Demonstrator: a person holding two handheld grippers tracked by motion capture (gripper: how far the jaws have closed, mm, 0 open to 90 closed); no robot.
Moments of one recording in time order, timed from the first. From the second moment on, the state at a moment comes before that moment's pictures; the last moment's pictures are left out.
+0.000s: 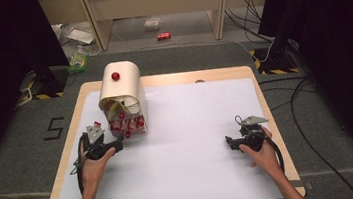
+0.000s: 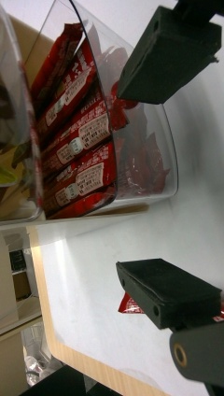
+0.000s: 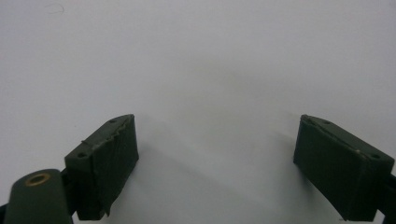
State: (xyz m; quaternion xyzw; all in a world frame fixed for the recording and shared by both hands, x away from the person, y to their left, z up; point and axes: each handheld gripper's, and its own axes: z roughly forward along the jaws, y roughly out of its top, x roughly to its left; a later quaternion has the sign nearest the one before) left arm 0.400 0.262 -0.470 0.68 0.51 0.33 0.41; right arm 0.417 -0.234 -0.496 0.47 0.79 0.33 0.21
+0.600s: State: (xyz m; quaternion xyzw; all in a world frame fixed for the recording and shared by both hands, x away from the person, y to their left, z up) left arm 0.416 0.257 -0.469 0.68 0.52 0.33 0.40; right arm 0.417 -0.234 -0.496 0.47 0.79 0.33 0.21
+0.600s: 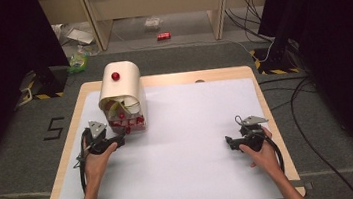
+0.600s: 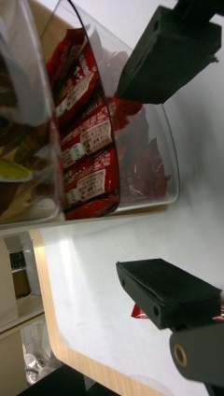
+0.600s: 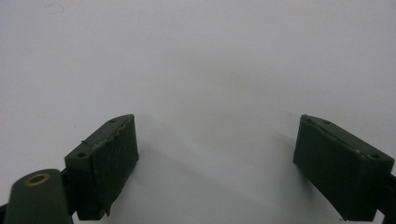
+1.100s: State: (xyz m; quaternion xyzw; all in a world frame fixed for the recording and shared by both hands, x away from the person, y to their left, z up) left arm 0.425 0.258 -0.471 0.67 0.52 0.33 0.41; right arm 0.417 -0.234 -0.496 0.47 0.79 0.33 0.21
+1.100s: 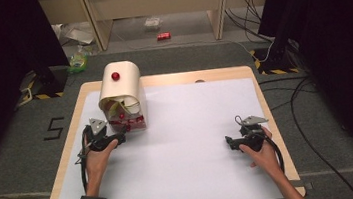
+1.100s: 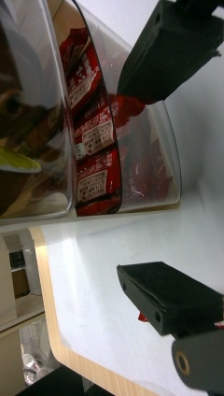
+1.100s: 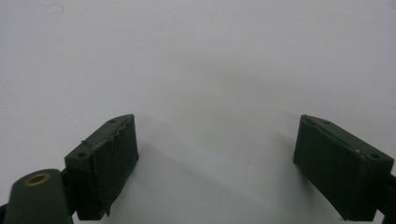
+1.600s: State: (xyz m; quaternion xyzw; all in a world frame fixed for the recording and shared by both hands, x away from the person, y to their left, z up) left arm 0.417 0.253 -0.468 0.68 0.51 0.32 0.41; right arm 0.417 -0.235 -0.496 0.47 0.79 0.33 0.21
